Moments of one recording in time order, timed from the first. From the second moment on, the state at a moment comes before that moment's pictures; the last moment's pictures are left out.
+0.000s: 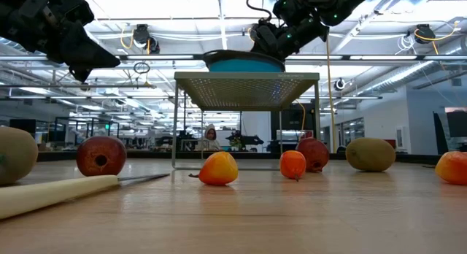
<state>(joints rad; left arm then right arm) -0.13 0.41 0.27 -0.16 -0.25 -0.26 -0.57 1.61 1.27 -0.15 -0.31 -0.10</state>
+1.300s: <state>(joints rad) -0.13 0.41 0.27 -0.16 -0.25 -0.22 -0.37 1.19 1.27 -0.57 -0.25 -0.10</state>
